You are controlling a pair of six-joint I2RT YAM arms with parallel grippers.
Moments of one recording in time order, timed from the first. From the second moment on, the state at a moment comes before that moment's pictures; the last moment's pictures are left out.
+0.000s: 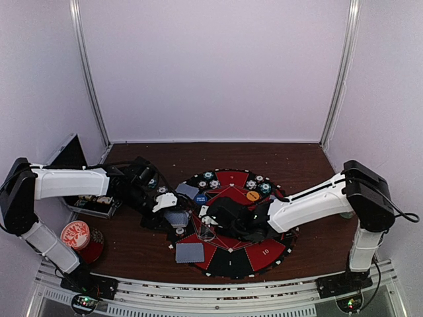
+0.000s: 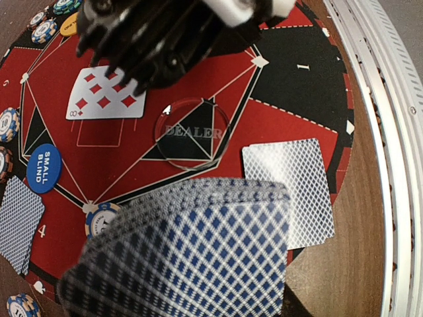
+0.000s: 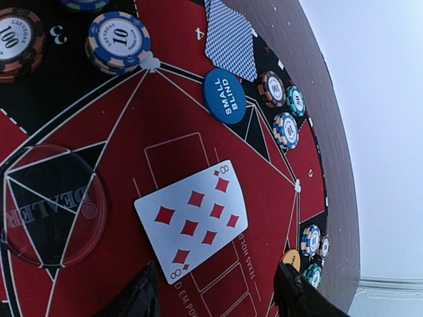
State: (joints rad) left arm -0.67 1.51 0.91 -0.53 0.54 0.83; right arm 1.17 1.89 1.09 -0.07 0.64 -0.38
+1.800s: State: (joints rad) left arm -0.67 1.51 0.91 -0.53 0.54 0.83; right arm 1.13 1.92 1.07 0.48 0.00 0.60
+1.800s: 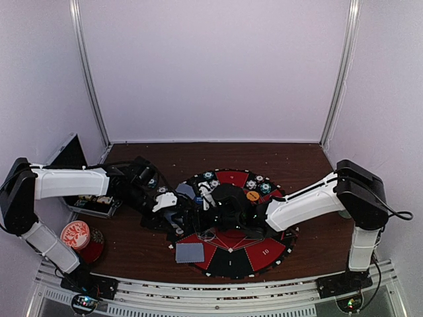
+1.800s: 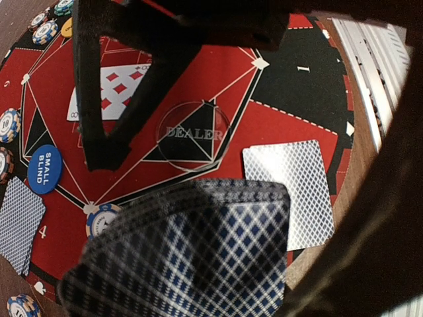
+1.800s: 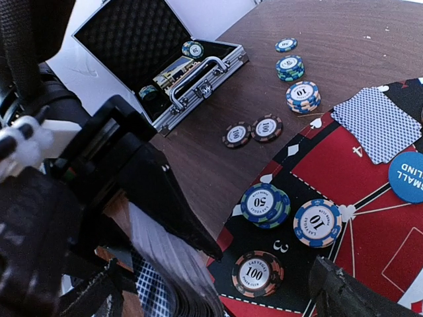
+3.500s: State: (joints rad) left arm -0.65 1.51 0.91 -0.53 0.52 0.83; right arm 1.08 2.04 1.06 0.72 -0.06 0.85
